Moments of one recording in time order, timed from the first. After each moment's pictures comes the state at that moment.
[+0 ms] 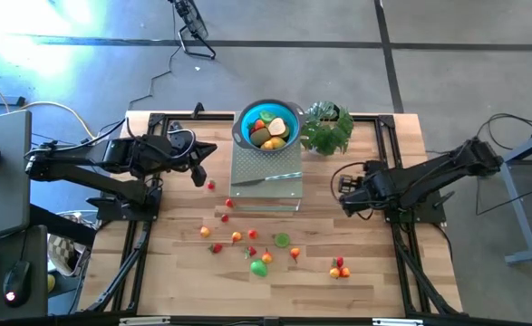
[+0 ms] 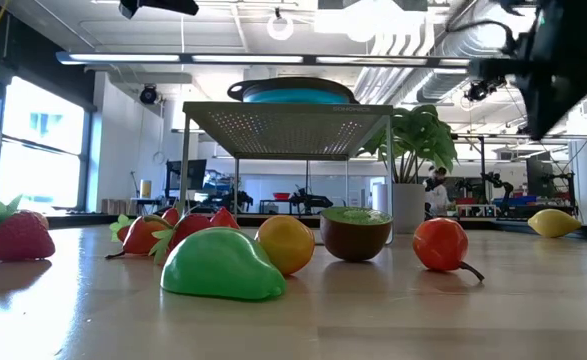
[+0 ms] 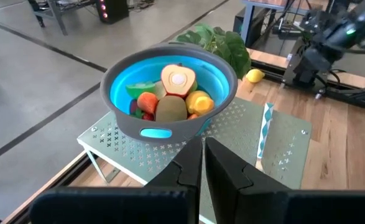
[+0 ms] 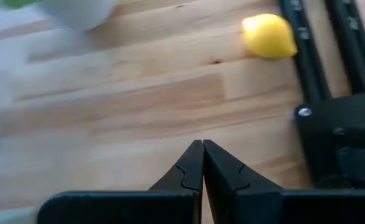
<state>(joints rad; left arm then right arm) -0.05 0.87 1.05 -0.56 -0.56 -0.26 0.26 1.22 0.91 -1.41 0.47 2.08</state>
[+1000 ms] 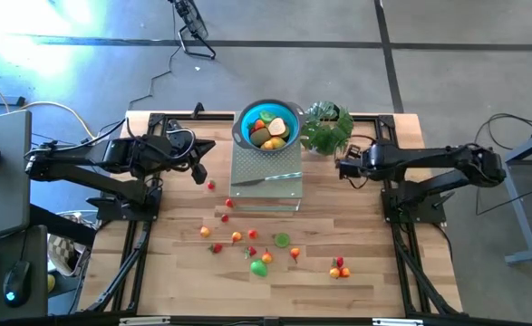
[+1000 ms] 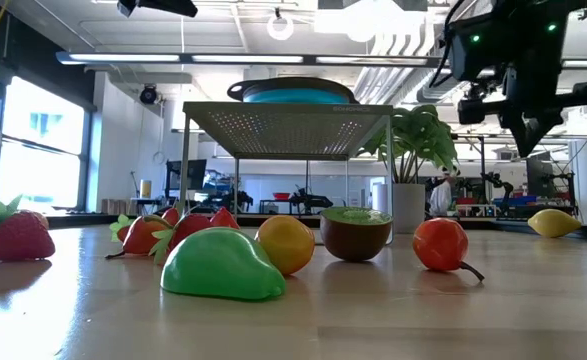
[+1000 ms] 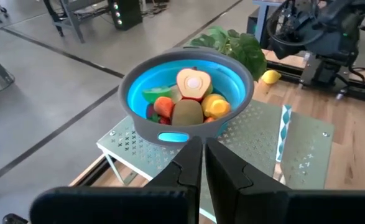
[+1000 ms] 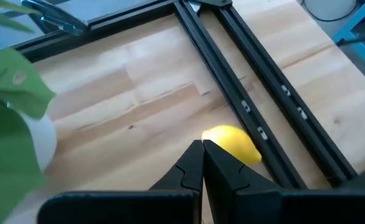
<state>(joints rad) -0.05 0.87 1.05 -0.56 -0.62 -0.21 -0.20 1.21 0.82 -1.36 0.69 1.89</state>
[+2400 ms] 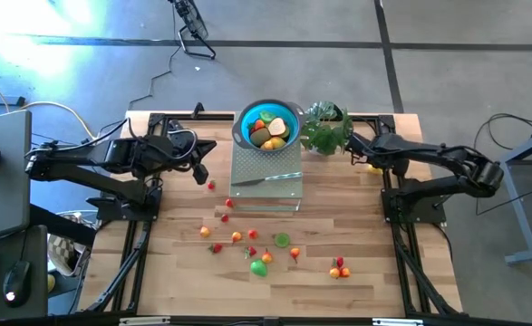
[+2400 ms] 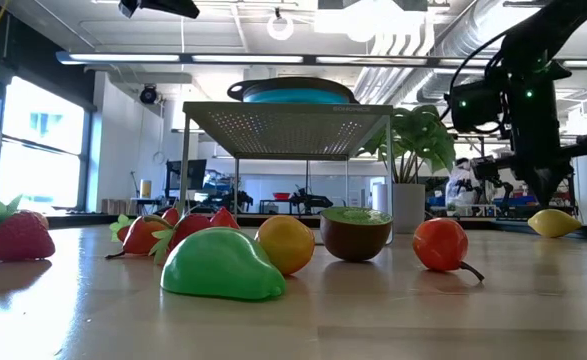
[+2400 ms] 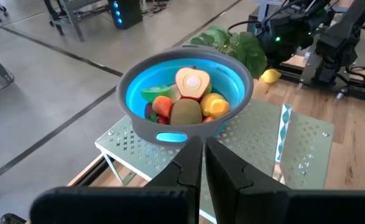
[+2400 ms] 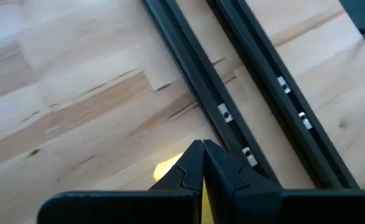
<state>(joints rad) -0.05 0.88 1.05 -0.55 -0.62 -0.22 -0.67 1.22 0.58 -0.97 0.54 1.39</state>
